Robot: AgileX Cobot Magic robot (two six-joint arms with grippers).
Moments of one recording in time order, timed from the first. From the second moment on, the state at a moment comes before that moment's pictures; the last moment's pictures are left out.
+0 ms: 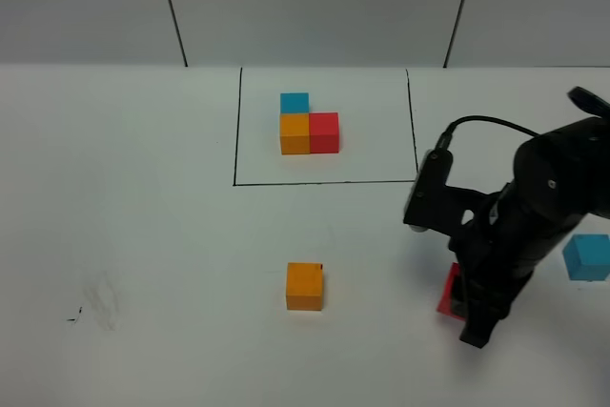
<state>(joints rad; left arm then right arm) 0.02 -0.01 -0.50 0.09 1.08 -0.08 0.44 1.69 -0.97 0.06 0.77 -0.73</state>
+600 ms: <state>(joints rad) 0.02 -0.01 -0.50 0.09 1.08 -0.08 0.63 1.94 -1.31 0.06 0.84 -0.82</state>
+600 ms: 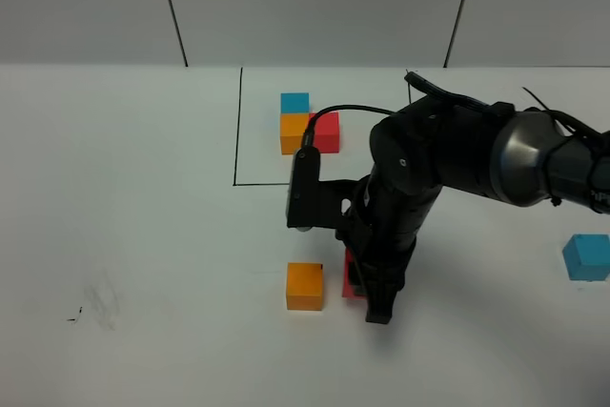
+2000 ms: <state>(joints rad) 0.02 -0.01 -0.50 0.09 1.08 -0.08 0.66 2.05 -1.37 0.01 0.81 -0.85</state>
